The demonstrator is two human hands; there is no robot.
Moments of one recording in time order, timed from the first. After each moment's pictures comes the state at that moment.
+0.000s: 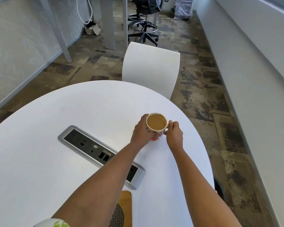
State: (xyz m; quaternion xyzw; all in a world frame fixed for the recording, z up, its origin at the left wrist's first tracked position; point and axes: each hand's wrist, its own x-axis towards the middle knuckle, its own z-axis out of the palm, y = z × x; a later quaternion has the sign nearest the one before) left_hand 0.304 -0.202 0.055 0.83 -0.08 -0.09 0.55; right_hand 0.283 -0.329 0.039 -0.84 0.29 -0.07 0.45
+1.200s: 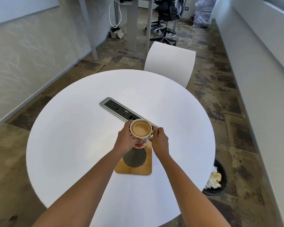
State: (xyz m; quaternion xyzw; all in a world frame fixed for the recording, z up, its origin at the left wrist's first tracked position) left_hand 0.090 -0.043 0.084 0.83 -0.01 -0.06 0.55; right_hand 0.086 -0.183 0.061 -0.85 0.18 -0.01 0.50
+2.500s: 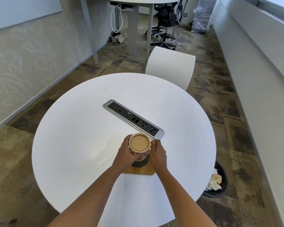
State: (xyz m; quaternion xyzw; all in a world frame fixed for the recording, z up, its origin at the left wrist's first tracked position) left_hand 0.051 -0.024 0.040 0.83 -0.01 -0.07 0.55; right_hand 0.044 -0.161 0.033 -0.86 0.17 -0.01 0.48
